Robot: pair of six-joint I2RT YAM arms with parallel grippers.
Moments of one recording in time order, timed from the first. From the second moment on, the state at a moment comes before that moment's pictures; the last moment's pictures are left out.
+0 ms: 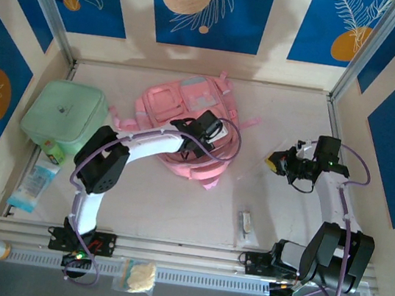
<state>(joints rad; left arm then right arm) -0.79 1.98 1.50 -0.49 -0.24 0.21 -0.21 1.24 0.84 -0.67 -0.85 0.65</state>
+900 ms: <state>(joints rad) -0.73 1.90 1.84 -0.76 -0.29 -0.24 0.20 1.65 1.03 -0.07 -0.87 0.88</state>
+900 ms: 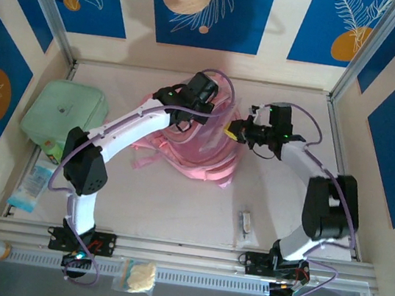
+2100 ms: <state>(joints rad) -0.70 1.90 1.82 -0.74 -0.17 -0.40 0.26 1.82 1.18 -0.15 -0.69 0.86</state>
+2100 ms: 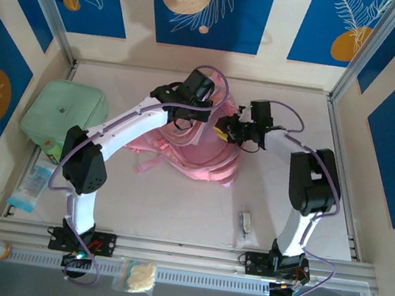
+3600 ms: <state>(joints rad) -0.37 1.71 1.06 -0.20 0.11 -0.81 0.45 1.64 1.07 -0.52 -0.54 0.68</state>
